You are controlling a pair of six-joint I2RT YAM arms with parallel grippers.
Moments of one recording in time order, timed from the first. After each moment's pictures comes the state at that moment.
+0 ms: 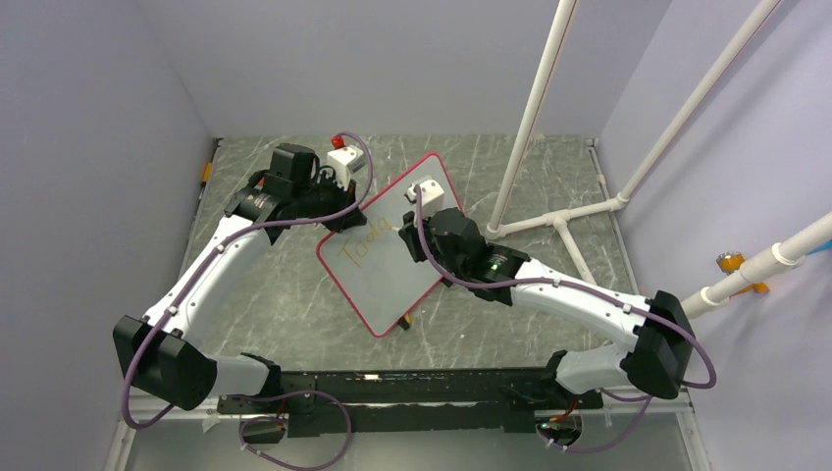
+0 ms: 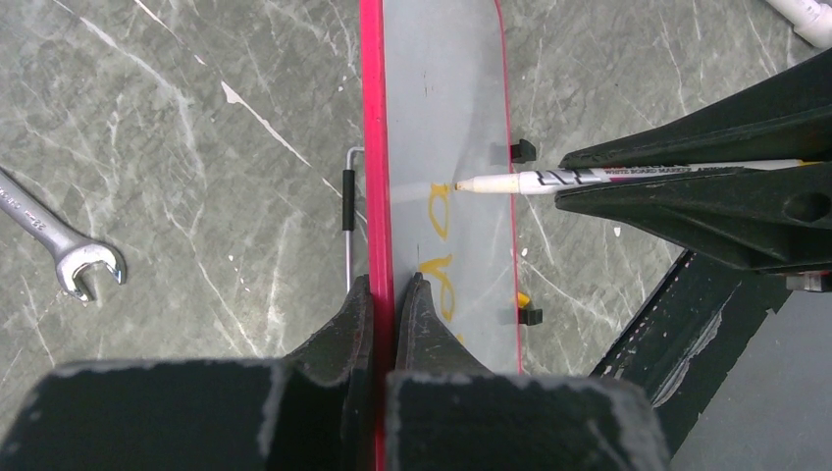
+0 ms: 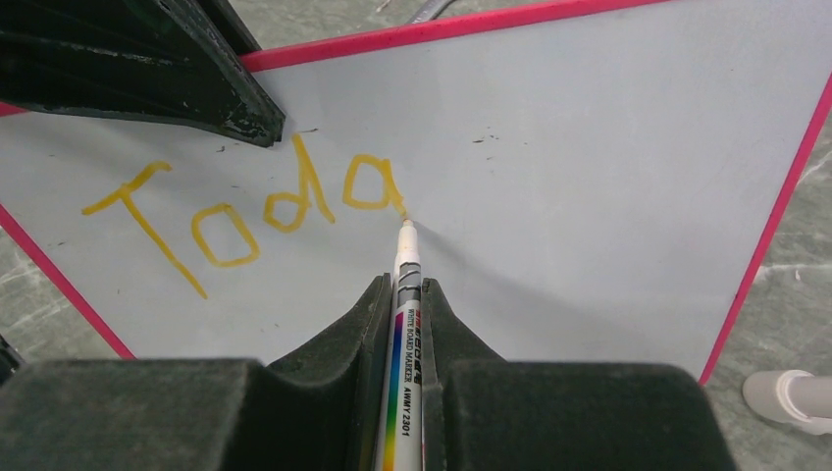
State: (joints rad) left arm -0.39 1.31 1.29 -0.66 0.46 0.09; right arm 0.97 1.32 1.01 -0.03 0.29 0.17
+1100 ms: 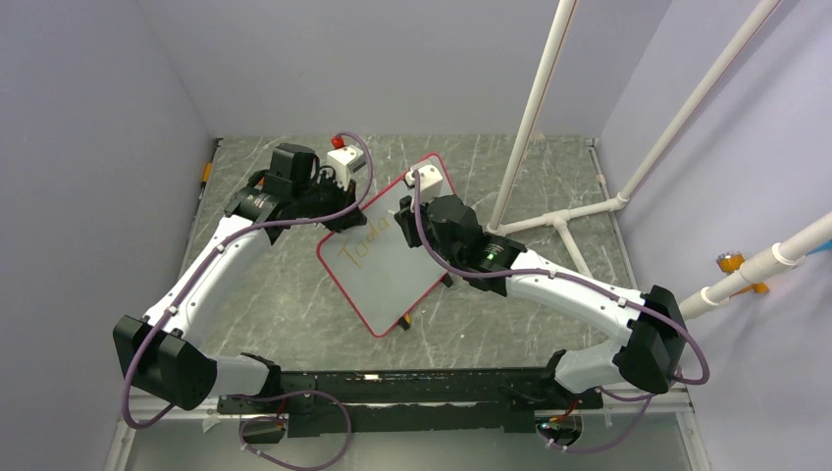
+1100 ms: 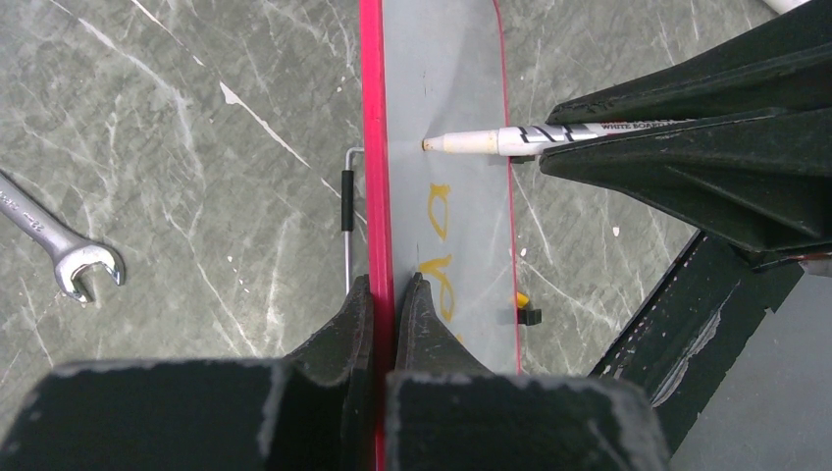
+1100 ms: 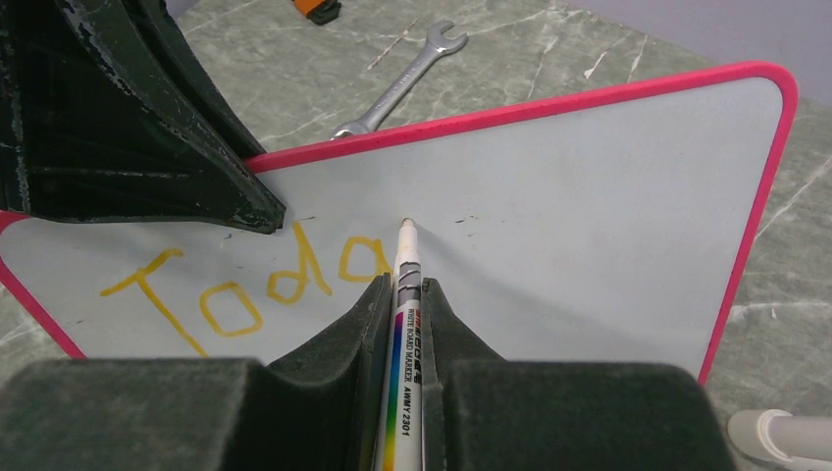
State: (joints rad) left arm -0.39 1.31 1.29 -0.66 0.47 0.09; right arm 0.95 1.36 1.10 -0.01 0.30 0.16
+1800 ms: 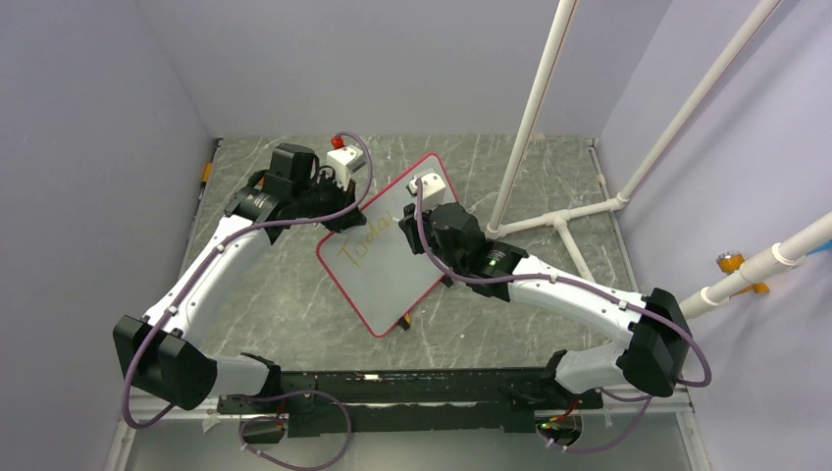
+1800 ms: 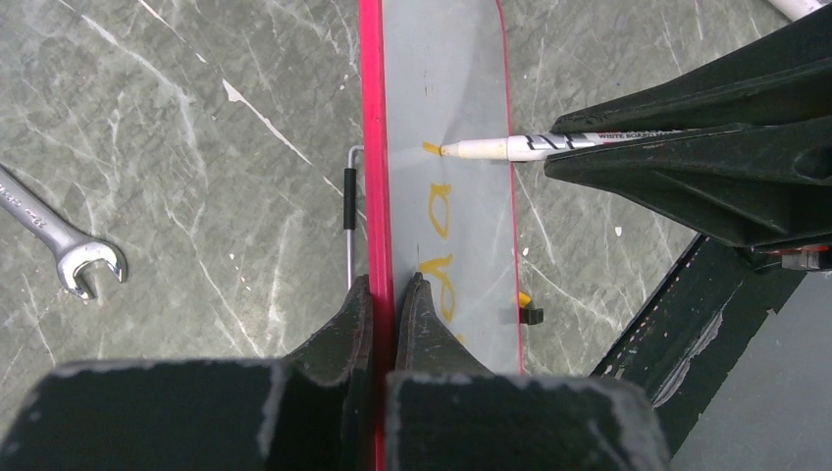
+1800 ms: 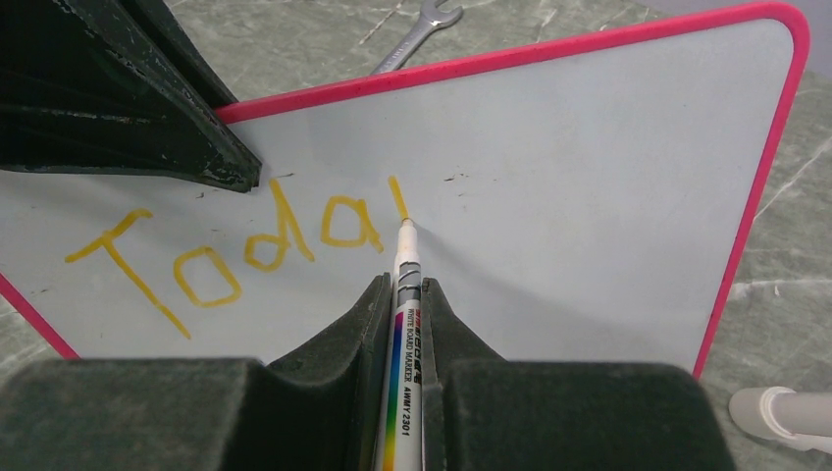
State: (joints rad) left arm -0.38 1.31 1.29 -0.66 0.46 0.09; right arm 0.95 1.33 1.02 0.01 0.31 0.16
